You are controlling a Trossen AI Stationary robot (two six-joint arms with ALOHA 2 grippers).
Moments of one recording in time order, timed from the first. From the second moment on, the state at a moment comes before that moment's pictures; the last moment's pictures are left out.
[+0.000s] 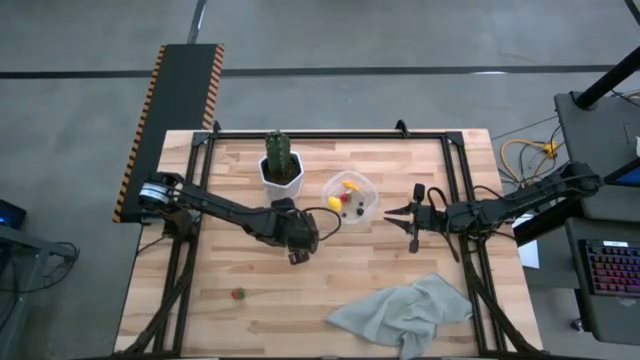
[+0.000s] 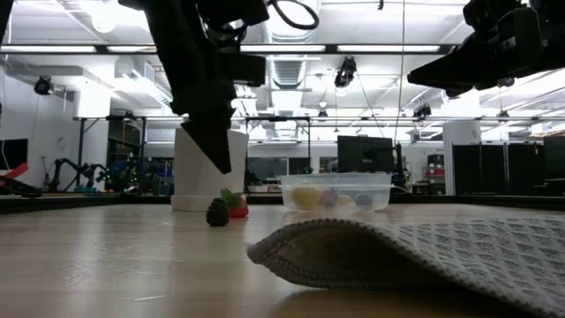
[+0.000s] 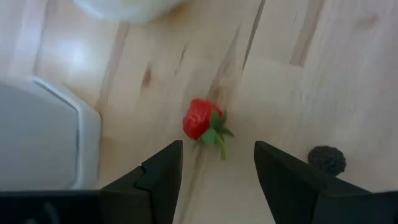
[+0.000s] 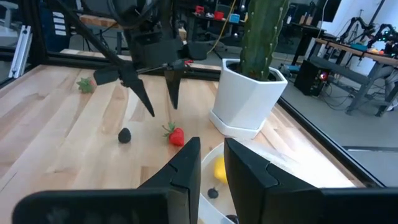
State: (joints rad) left arm -0.20 1.75 1.22 -0.74 -0.40 -0.43; right arm 0.28 0.77 0.18 0.44 0.44 -0.09
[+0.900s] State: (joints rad) left arm -0.15 1.75 1.14 -0.65 -0.37 -0.70; right arm 0.28 0.77 0.18 0.42 0.44 -0.09
